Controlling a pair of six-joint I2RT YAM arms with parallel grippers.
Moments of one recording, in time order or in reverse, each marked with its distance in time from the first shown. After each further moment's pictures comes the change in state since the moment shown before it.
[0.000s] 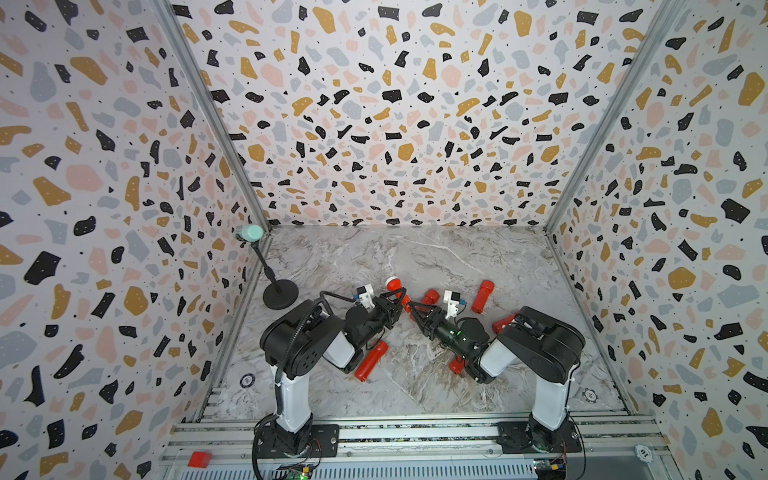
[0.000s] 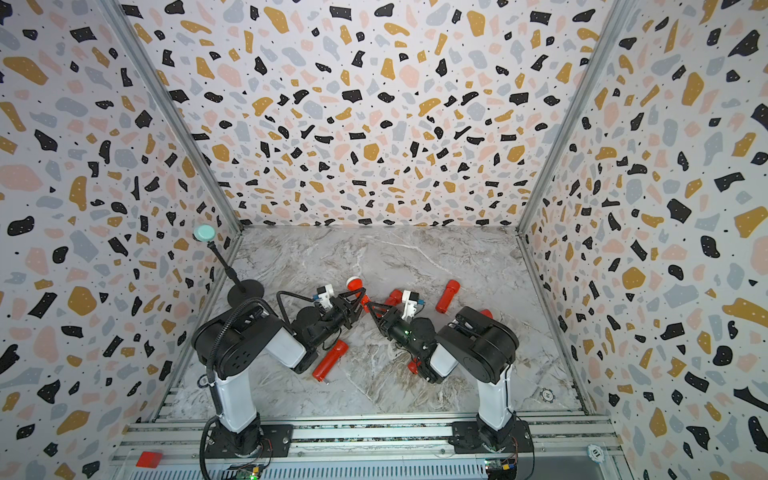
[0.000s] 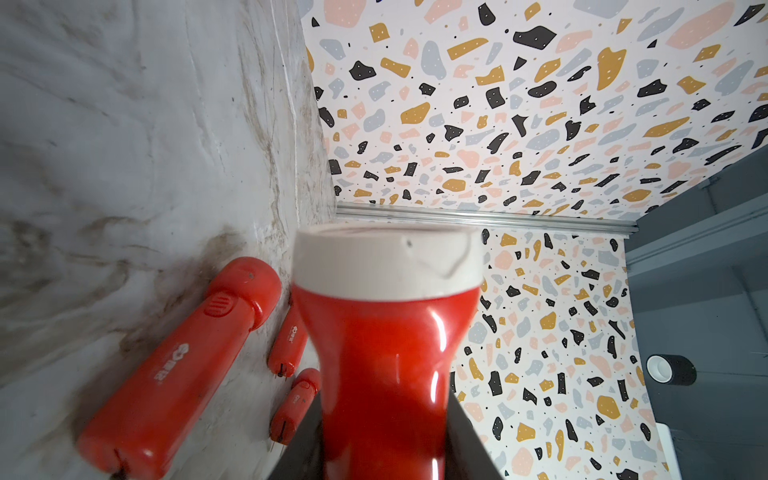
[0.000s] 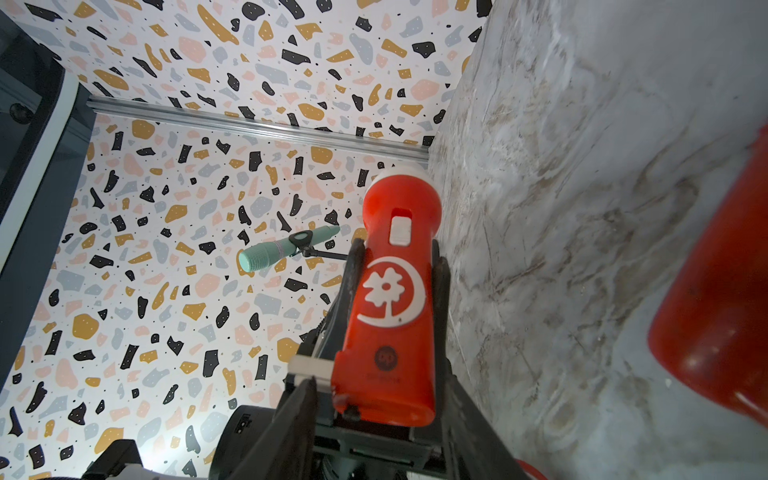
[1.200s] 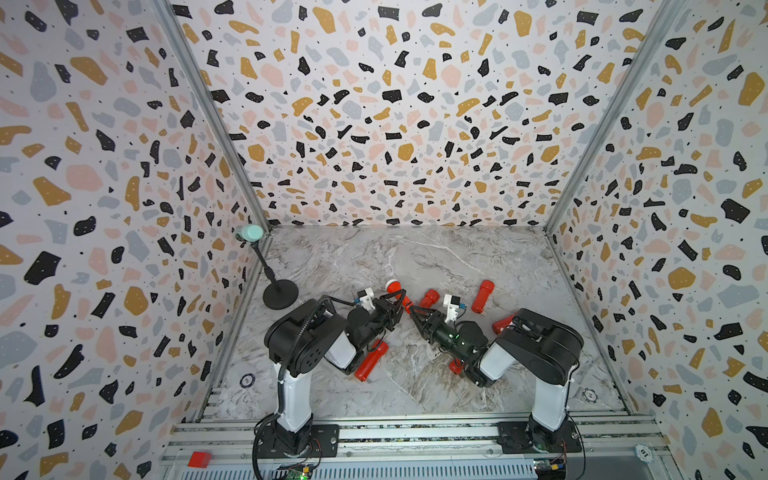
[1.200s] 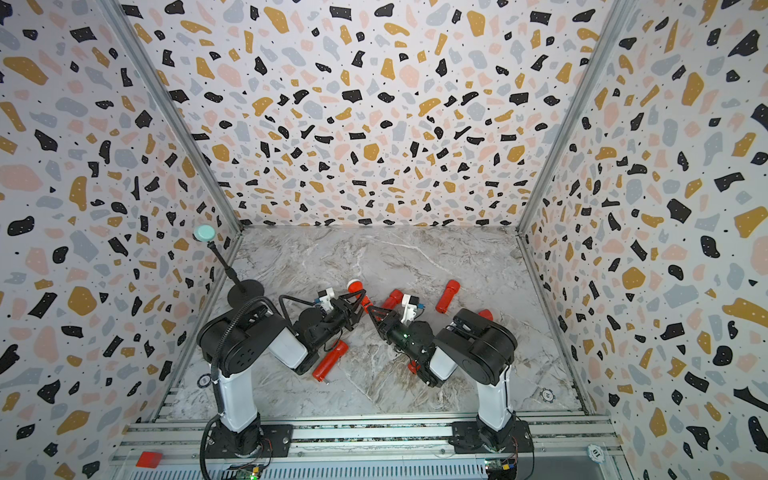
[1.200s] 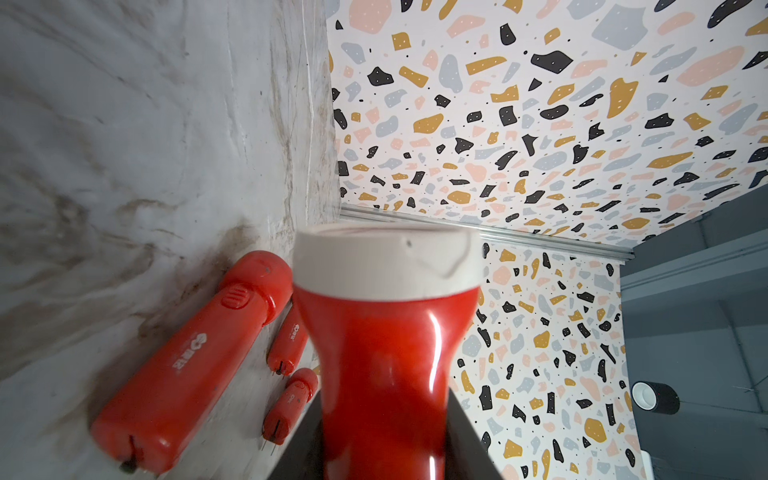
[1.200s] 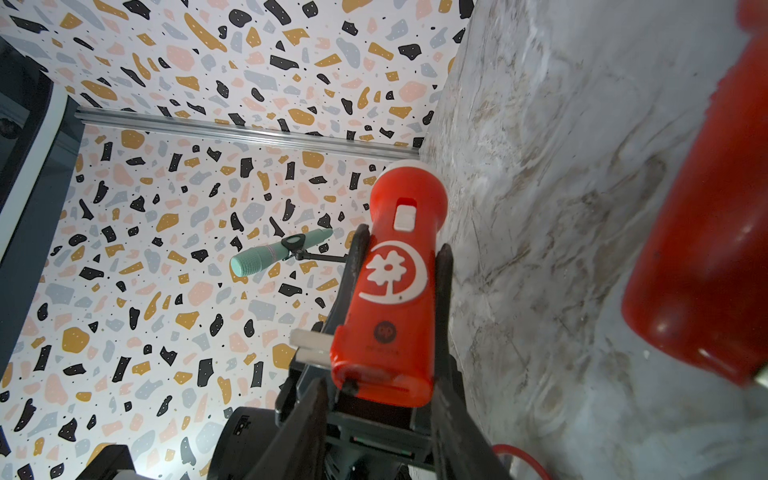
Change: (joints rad) left arm -0.011 0.029 0.000 0.007 -0.026 -0.075; right arm 0.033 0.000 -0.019 -0.005 0.049 0.019
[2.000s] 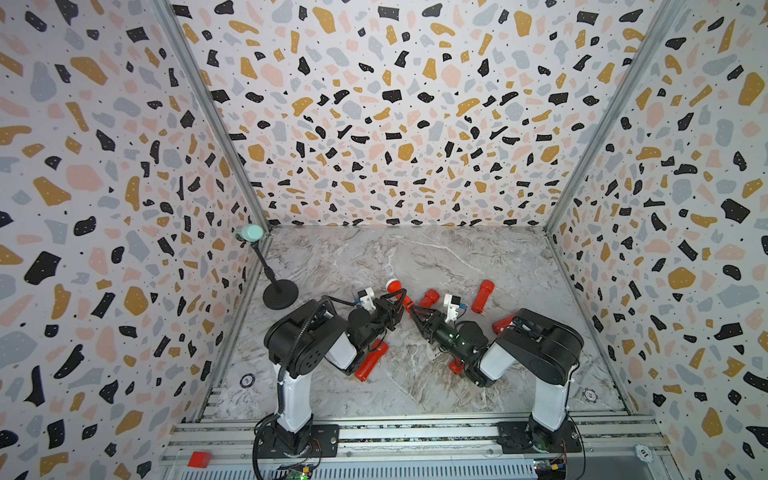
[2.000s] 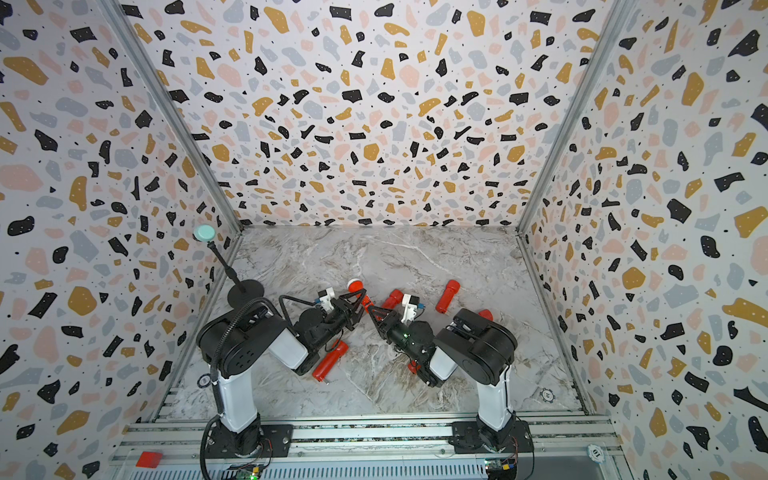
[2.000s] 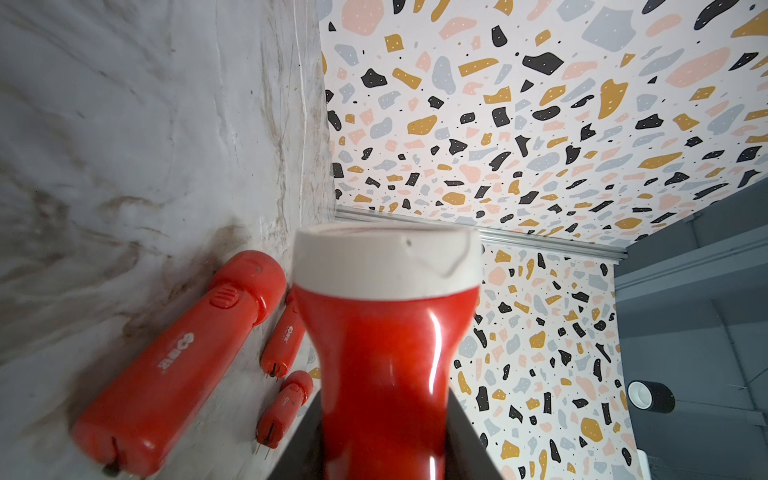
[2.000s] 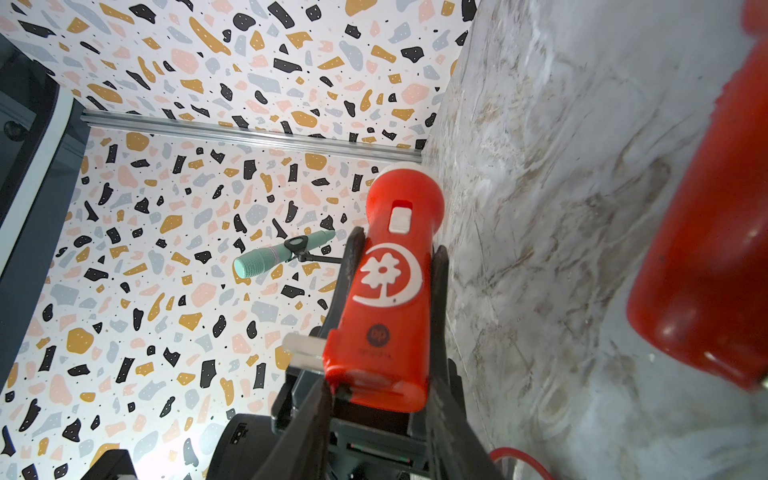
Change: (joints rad) left arm -0.014 -0.012 0.000 0.005 -0.025 0.002; right arm 0.000 0.000 0.000 0.008 0.002 0.003
